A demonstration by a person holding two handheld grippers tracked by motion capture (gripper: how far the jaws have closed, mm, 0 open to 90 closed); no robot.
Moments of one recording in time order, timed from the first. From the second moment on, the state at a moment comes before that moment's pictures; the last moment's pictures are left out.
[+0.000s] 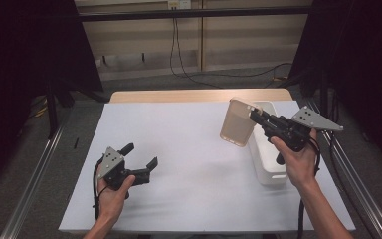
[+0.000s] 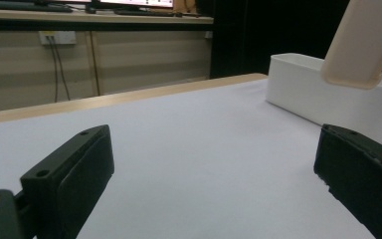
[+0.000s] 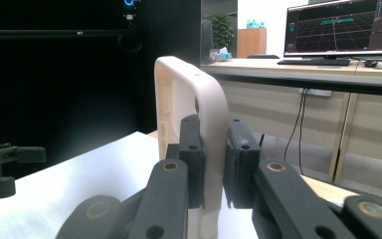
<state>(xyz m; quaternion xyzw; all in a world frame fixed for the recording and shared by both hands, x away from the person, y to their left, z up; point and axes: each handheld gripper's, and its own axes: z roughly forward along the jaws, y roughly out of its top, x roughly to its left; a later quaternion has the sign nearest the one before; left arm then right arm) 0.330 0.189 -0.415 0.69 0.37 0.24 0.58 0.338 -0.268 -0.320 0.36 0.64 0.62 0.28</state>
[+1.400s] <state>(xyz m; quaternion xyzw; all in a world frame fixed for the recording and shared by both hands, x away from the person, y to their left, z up) 0.296 0.249 -0.427 0.66 0.41 0.28 0.56 0.369 -0.343 -0.305 0.39 0.62 0.60 0.32</state>
